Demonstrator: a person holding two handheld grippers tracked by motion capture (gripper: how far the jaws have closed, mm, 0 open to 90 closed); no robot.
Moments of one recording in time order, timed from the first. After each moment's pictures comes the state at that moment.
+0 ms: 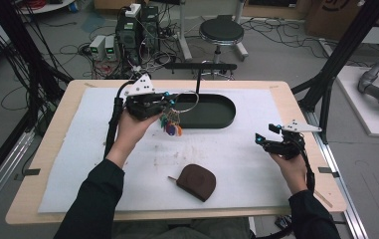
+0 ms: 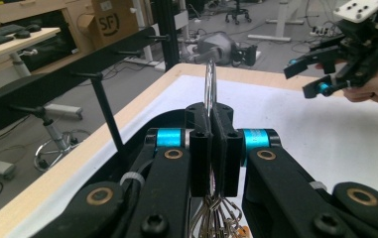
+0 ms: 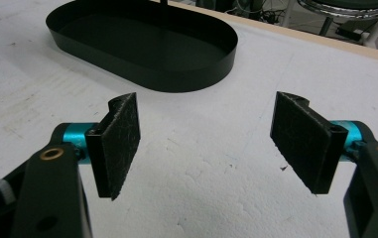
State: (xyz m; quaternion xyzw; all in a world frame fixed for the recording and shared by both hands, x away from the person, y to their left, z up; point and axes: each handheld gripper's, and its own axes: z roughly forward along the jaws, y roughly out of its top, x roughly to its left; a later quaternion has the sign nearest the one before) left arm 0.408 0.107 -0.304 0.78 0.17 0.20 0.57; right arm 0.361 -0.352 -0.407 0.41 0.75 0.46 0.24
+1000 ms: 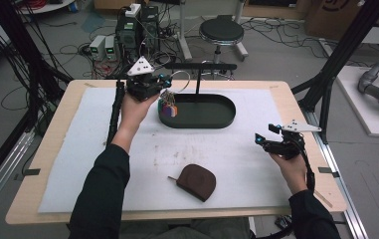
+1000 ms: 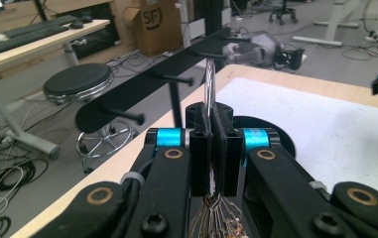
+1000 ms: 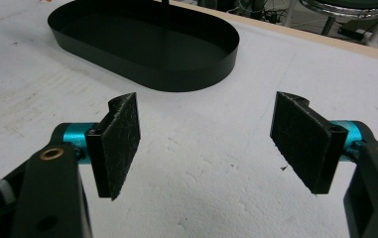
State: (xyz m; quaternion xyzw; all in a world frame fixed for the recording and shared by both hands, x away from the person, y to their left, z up) left arm 0.468 0.118 -0.303 0.76 0.25 0.24 0.55; right arm 0.361 -0.352 -0.408 0.40 0.75 0.46 0.24
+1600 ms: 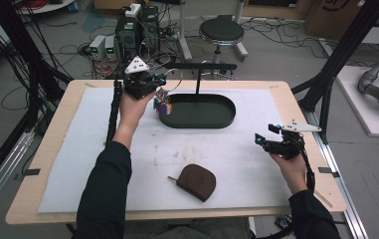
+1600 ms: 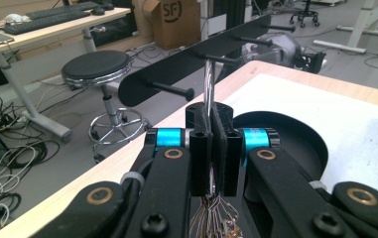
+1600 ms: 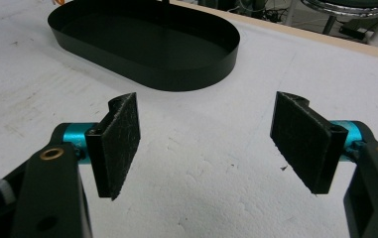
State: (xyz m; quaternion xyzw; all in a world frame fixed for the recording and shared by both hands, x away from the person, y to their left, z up) left arm 0.485 0.129 -0.317 0.75 0.28 0.25 0.54; right arm 0.362 -0.352 -0.408 0.40 0.76 0.46 0.24
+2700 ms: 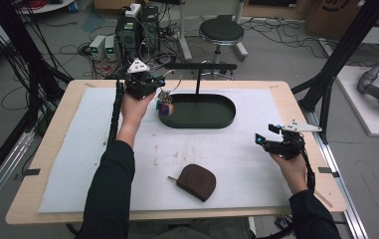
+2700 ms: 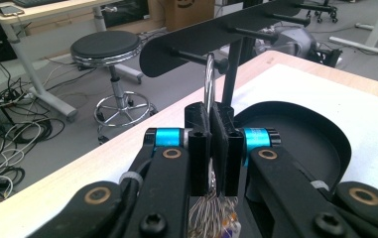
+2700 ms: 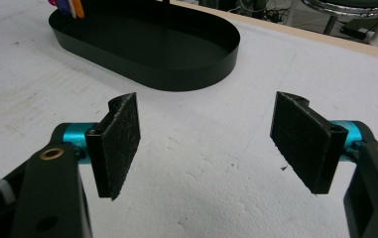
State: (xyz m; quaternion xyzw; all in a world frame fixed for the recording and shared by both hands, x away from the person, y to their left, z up) left arm 0.497 0.130 -0.330 0.75 0.32 0.24 0.53; right arm 0.362 -0.353 -0.408 0.40 0.76 0.46 0.24
